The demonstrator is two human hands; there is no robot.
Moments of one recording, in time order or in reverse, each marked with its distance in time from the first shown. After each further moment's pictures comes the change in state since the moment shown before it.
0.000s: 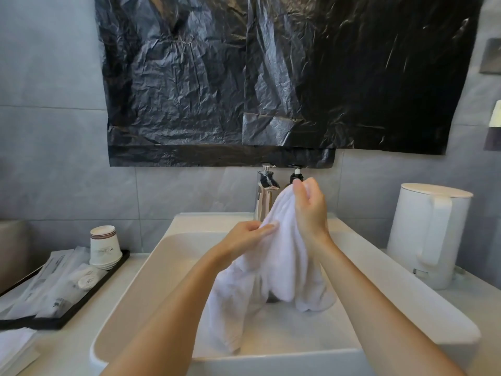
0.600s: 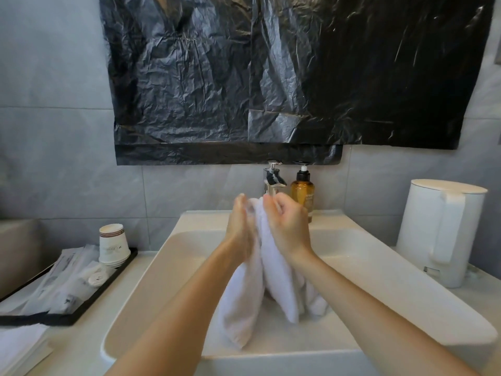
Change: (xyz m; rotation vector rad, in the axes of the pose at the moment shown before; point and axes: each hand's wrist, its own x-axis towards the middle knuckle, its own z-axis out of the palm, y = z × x) left_hand -0.011 0.025 0.006 -0.657 0.294 -0.089; right_hand -0.040 -0.007 0.032 -0.118 -0.119 -0.139
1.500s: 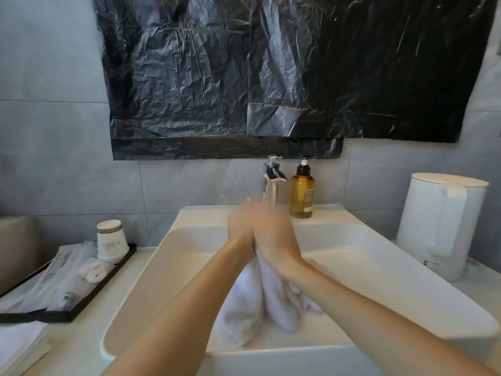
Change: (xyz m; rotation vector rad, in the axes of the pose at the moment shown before) left_hand -0.003 -0.009 0.009 0.113 0.182 0.058; right_hand -0.019 -0.005 0.016 -0.223 -0.196 0.117
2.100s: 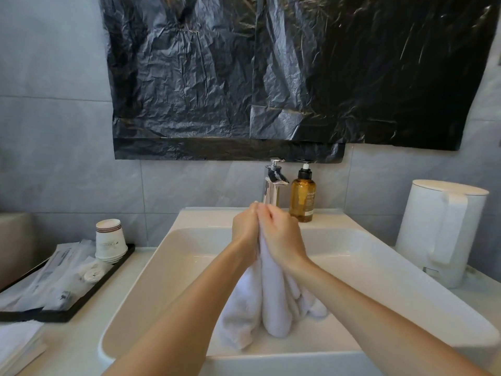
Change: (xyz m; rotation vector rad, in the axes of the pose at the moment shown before) left_hand 0.002 0.002 0.000 0.008 -0.033 -0.114; right_hand 0.008 0.008 -0.009 0.100 -0.001 0.049
